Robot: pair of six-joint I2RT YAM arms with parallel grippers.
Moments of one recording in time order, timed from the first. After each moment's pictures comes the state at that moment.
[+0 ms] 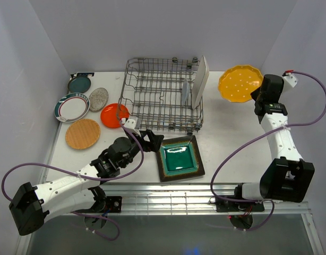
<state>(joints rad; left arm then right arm) -0.92 0.91 0.49 0.28 -0.34 -0.45 -0.10 1.36 1.18 -0.24 0.32 0.62</state>
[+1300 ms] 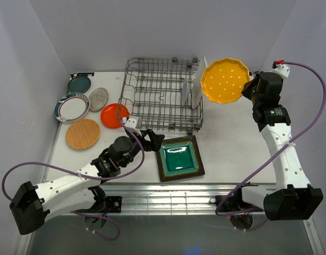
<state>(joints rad) -0.92 0.92 0.50 0.28 -0.33 -0.45 0.06 1.18 1.24 -0.35 0.22 0.48</state>
